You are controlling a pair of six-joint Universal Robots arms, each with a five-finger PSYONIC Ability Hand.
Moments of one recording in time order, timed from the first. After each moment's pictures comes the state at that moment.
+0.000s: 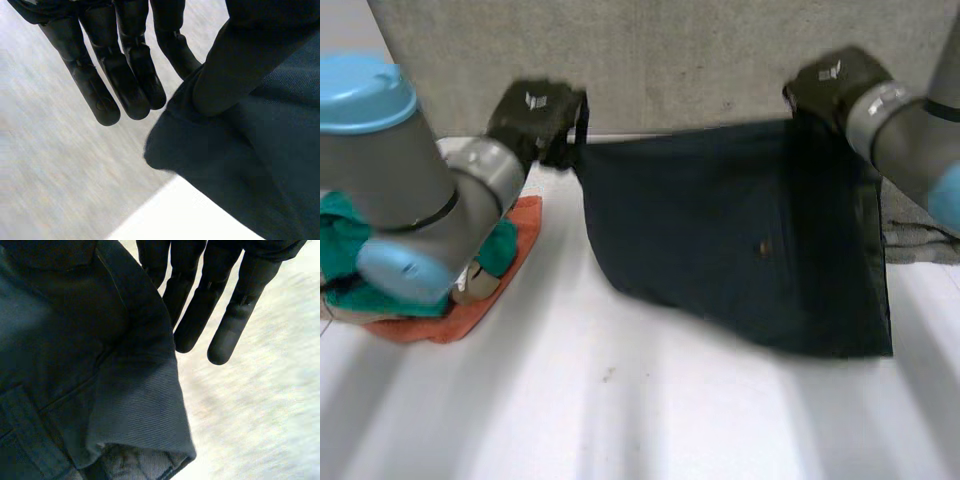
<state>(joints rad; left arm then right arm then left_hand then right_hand) 4.25 -2.10 -1.05 3.25 -1.43 3.40 1.94 -0.98 0.67 0.40 1.54 2.50 1.15 1.20 1.19 1.20 0.97 1.13 1.18 1.19 1.20 0.99</state>
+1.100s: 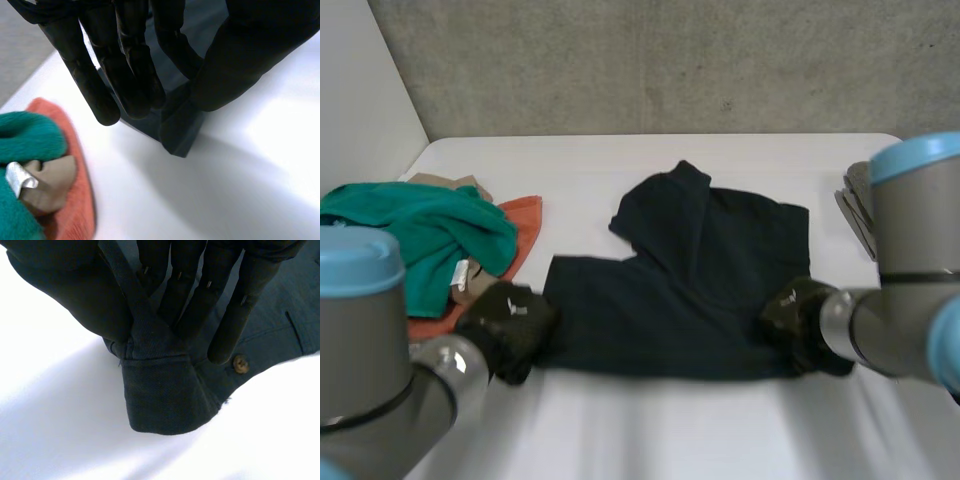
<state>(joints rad) 4.21 -1.75 -1.81 2.99 -1.54 3.69 1.97 -1.10 1.39 0.58 1.47 2.38 1.15 1.20 1.19 1.20 1.00 1.13 1.18 1.19 1.20 1.01</state>
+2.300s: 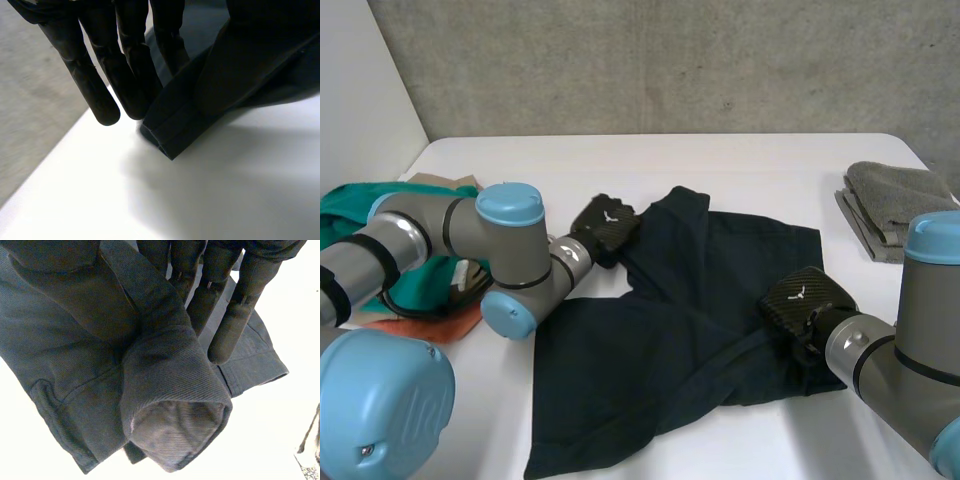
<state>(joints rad) 4.20 -2.66 -0.76 3.19 -1.33 3.69 1.96 -1.27 1.74 0.09 1.47 2.45 1.16 1.20 1.19 1.20 0.98 1.13 1.18 1.19 1.20 1.02</state>
